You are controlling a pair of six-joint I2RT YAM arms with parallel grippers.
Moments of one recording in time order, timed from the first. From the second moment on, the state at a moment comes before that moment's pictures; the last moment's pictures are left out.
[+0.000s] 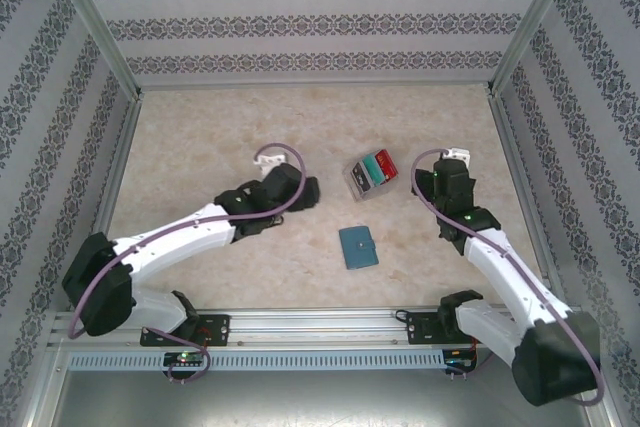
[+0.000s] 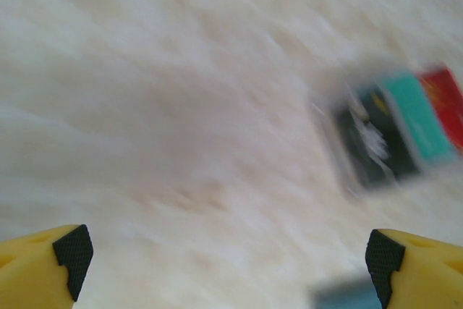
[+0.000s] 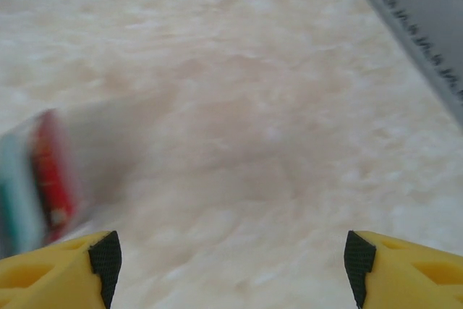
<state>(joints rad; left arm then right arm) -0.76 1.35 0.96 -0.43 -0.45 -0.79 0.18 1.02 0.60 -0.23 0.35 0.25</state>
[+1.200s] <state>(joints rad) -0.14 1.51 0.38 0.67 -0.43 0.02 0.06 1.52 0.35 0.82 0.25 0.05</state>
